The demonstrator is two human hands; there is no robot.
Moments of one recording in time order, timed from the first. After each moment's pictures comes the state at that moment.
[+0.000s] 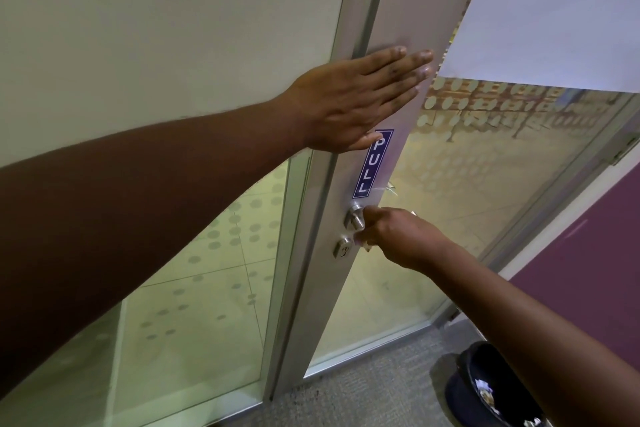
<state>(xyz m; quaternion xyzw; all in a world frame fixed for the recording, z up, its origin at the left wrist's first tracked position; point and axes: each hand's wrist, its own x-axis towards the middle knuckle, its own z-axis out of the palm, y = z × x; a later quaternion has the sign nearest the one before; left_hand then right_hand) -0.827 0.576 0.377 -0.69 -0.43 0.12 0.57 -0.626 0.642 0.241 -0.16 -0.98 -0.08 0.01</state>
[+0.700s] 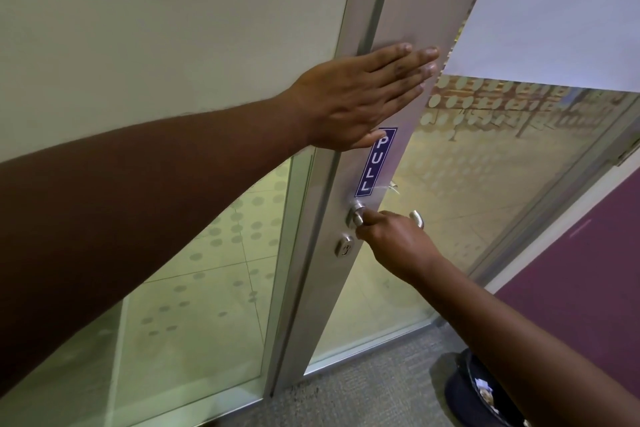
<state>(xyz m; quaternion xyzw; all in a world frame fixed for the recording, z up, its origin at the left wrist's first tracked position) -0.828 0.577 0.376 -0.68 -0.42 0.12 0.59 -0.628 0.626 0.224 -0.21 -0.96 -0.17 0.05</state>
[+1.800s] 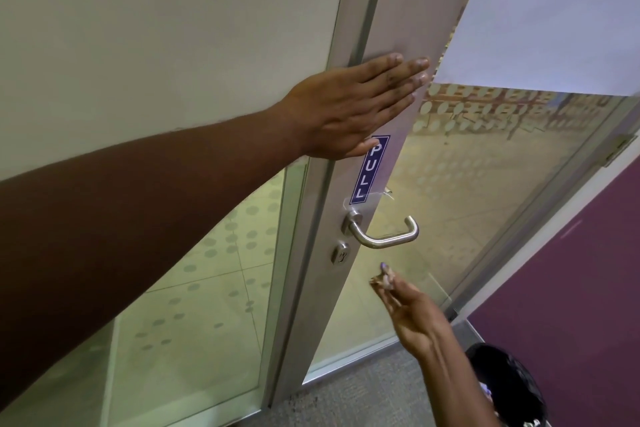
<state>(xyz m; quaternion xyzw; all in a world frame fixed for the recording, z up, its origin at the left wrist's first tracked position) -0.825 0.574 0.379 -0.68 -0.43 0.13 0.58 -0.579 0.619 0.124 -0.38 -0.23 0.81 0.39</state>
